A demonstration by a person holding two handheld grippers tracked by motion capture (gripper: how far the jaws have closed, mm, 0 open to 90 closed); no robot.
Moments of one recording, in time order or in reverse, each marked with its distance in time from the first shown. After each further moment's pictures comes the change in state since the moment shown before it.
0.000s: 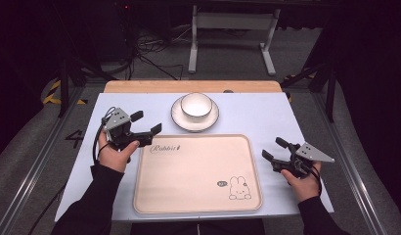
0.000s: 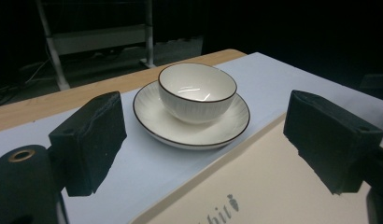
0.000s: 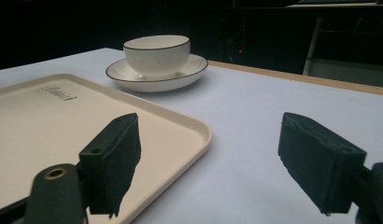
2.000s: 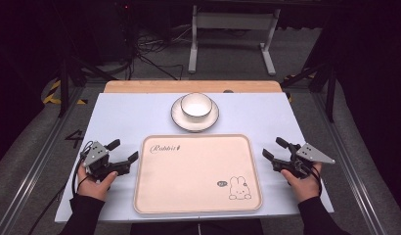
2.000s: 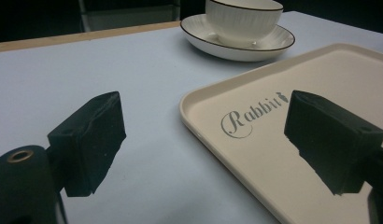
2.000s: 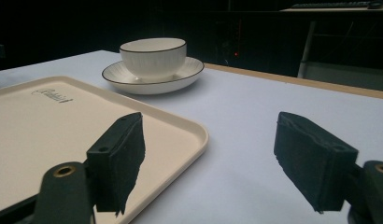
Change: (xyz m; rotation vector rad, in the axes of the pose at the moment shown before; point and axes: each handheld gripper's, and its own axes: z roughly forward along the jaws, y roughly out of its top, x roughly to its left) left arm 0.030 -0.105 -0.058 0.036 0.103 -0.010; right arm 0.001 0.000 -0.001 -0.009 -0.021 -0.007
